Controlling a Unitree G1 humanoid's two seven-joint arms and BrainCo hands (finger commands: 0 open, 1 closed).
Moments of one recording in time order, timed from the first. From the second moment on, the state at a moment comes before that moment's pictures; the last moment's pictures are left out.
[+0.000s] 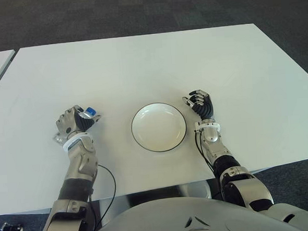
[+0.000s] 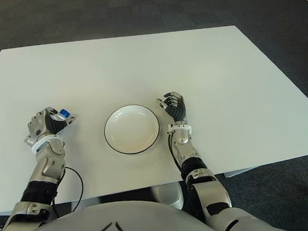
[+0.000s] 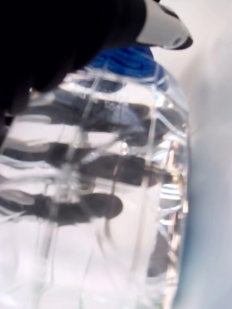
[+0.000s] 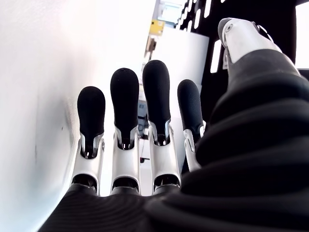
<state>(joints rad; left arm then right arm) -0.01 0.27 -0.06 0.25 0.74 0.44 0.38 -0.31 -0.07 0.02 0.89 -0.17 -0.58 -0.32</state>
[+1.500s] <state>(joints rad) 0.15 0.23 -0.06 0.00 0.73 0.26 0.47 -0.32 -0.07 0.02 0.91 -0.17 -0.59 -0.31</state>
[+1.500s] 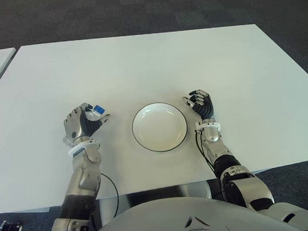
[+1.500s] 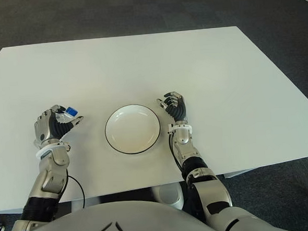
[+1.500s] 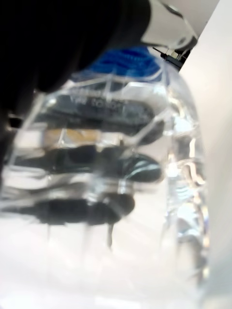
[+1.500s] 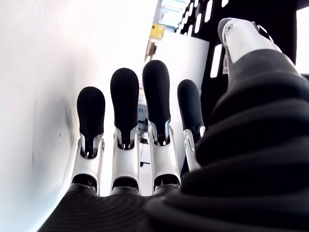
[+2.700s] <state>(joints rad) 0.12 0.25 -0.17 -0.21 0.85 0.23 0.42 -0.32 -0.07 0.02 0.92 -0.17 -0.59 -0.31</state>
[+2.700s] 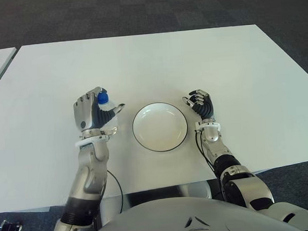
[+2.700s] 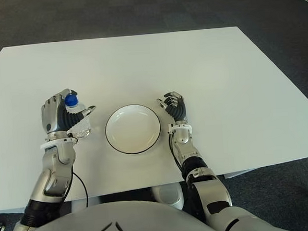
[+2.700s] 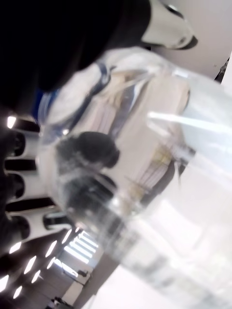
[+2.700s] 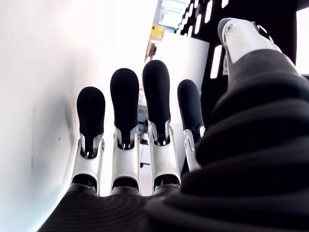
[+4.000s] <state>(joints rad) -0.03 0.26 -0.29 -0.20 0.95 0.19 0.27 -0.32 -0.07 0.02 0.91 -0.17 -0.59 -0.31</state>
